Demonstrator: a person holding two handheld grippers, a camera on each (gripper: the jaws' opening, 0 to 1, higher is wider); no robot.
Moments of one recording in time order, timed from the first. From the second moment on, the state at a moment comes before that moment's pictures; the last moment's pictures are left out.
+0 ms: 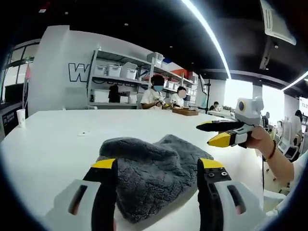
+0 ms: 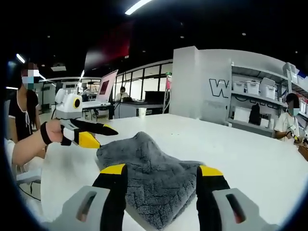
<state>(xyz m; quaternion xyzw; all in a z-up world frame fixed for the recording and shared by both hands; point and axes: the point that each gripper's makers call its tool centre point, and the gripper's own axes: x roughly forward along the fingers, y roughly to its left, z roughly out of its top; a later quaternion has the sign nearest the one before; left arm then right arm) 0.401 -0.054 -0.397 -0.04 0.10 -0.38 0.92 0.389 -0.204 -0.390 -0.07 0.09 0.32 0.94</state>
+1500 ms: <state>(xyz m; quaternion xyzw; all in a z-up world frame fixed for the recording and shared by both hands) 0.427 -0.051 -0.410 -0.04 0.11 -0.34 0.93 0.413 -0.211 -0.407 -0.05 0.11 0.30 0.95</state>
